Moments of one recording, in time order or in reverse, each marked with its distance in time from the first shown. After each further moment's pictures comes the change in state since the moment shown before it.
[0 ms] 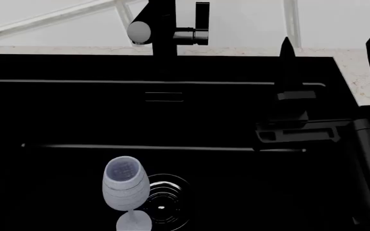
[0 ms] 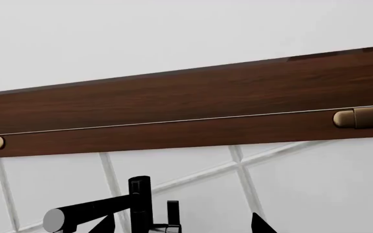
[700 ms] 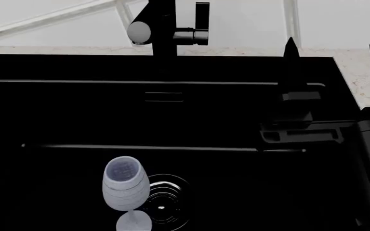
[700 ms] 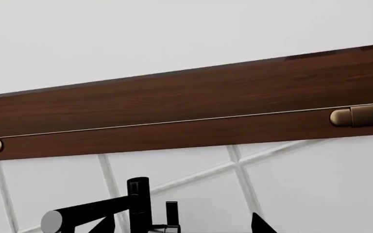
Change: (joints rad) left arm 0.012 -0.001 -0.011 0.167 0.013 0.002 -0.059; right arm -0.016 0.002 0.011 0.001 0.003 -0.015 -0.001
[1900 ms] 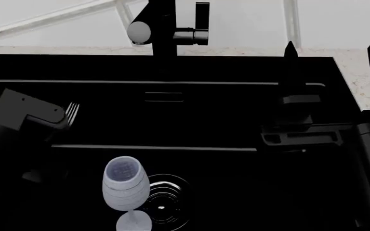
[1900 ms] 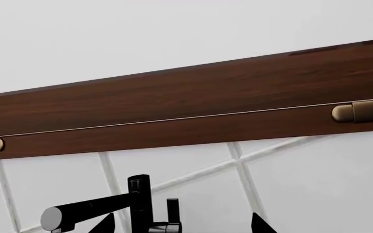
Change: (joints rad) left arm -0.245 0.257 0.680 -0.121 -0.092 -0.057 0.259; right arm -0.022 -0.003 -0.003 0.014 -0.015 -0.023 -0.024
